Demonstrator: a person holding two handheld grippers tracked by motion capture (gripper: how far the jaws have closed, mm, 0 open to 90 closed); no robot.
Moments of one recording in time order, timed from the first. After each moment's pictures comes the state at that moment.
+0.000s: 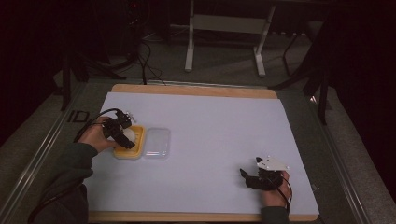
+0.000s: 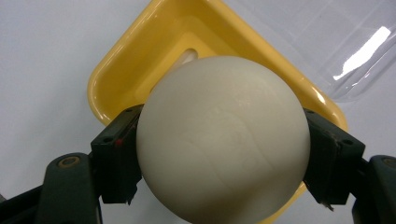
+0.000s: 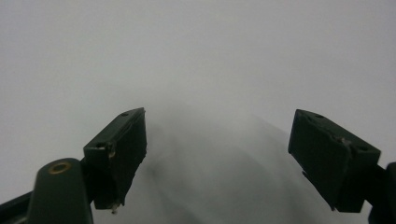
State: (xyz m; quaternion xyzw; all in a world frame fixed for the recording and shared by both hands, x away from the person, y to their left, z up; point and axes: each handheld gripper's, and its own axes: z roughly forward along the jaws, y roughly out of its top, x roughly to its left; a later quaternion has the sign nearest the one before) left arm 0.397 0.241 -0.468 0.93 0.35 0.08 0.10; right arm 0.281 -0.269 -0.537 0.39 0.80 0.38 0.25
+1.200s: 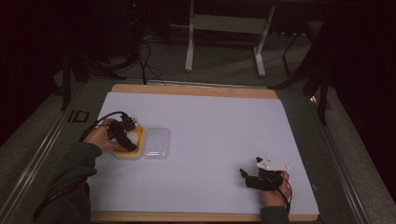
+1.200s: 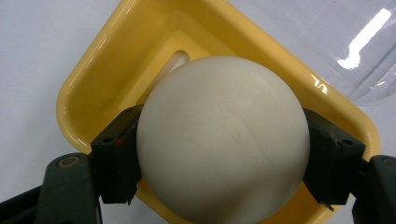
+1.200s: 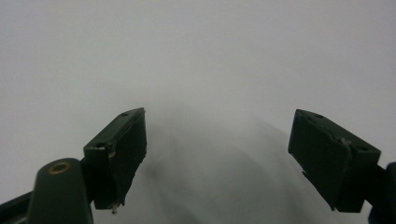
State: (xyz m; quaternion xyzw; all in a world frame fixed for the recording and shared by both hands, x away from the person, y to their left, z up) left arm 0.404 0.233 -0.488 0.94 0.33 0.07 0.09; right arm 0.281 -0.269 -0.537 0.39 0.80 0.38 0.25
